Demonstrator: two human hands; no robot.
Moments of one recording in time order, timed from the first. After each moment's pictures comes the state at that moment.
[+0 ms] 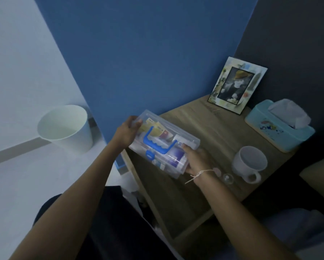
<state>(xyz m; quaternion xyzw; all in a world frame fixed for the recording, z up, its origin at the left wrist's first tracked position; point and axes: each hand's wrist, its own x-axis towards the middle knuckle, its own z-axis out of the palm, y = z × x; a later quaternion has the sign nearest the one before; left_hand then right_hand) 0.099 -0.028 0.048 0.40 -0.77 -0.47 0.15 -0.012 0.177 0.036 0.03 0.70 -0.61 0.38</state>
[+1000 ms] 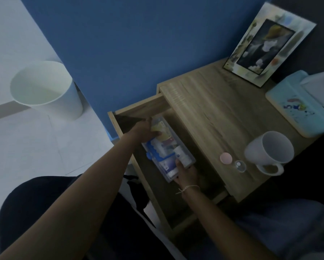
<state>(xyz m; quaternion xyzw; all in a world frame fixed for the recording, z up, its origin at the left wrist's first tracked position) 0.055 -0.022 -0.079 0.35 -0.84 -0.40 -0.12 0.036 0.191 -0.108 0.12 0.75 -0.54 0.35</state>
